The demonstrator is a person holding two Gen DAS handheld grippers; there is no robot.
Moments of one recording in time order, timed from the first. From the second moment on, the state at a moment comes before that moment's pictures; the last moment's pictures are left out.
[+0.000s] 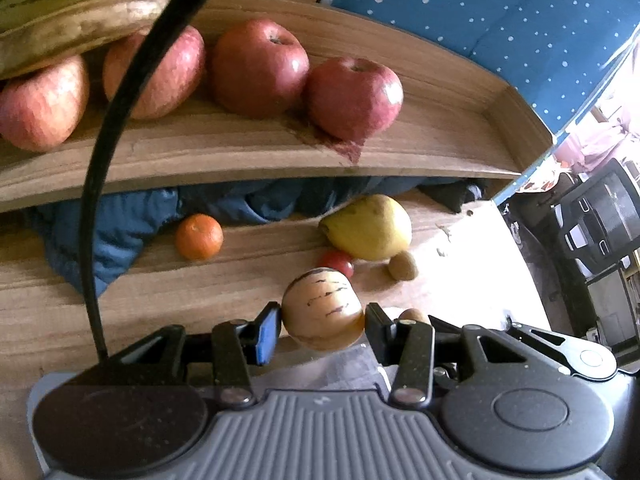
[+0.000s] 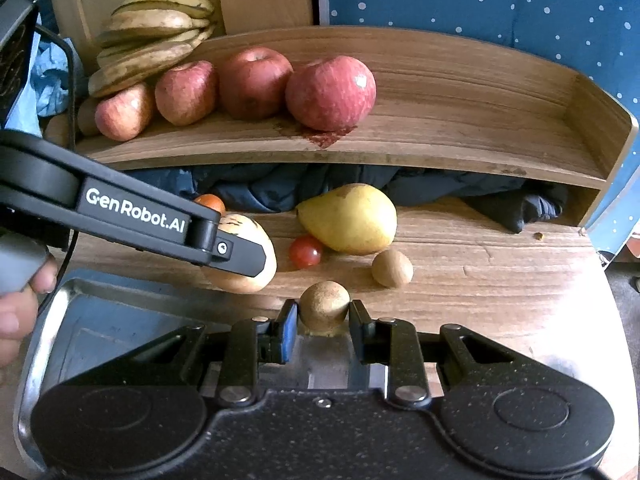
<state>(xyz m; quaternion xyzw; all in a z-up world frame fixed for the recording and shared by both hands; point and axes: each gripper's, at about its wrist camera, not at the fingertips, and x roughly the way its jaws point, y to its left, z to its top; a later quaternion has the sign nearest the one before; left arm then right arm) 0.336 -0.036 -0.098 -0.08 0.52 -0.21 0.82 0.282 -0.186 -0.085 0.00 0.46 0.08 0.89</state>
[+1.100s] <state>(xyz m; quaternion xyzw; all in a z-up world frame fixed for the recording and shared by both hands) 0.283 -0.053 -0.108 -0.07 0.55 -0.21 0.81 0.221 -0.191 -0.084 -0.01 0.49 0.10 0.87</state>
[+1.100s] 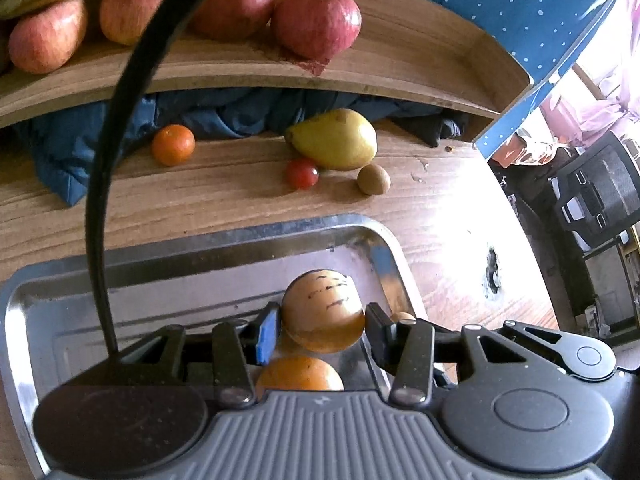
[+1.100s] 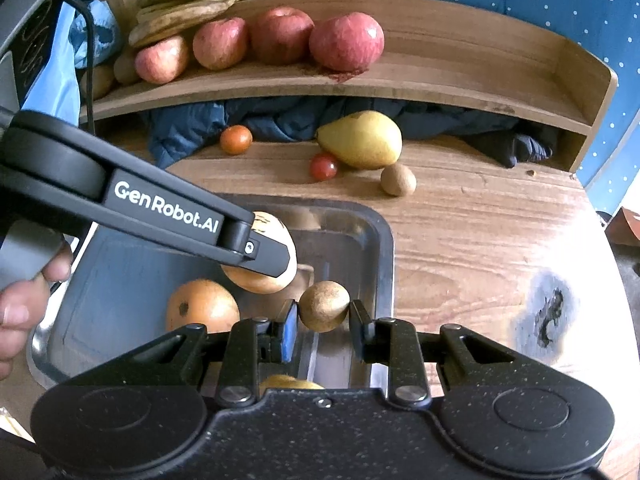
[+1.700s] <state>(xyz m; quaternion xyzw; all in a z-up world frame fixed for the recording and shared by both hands) 0.272 -0.058 -0.108 -0.07 0.55 -0.19 0.81 0.212 -0.196 -0.082 -0.02 0.49 0.11 0.86</state>
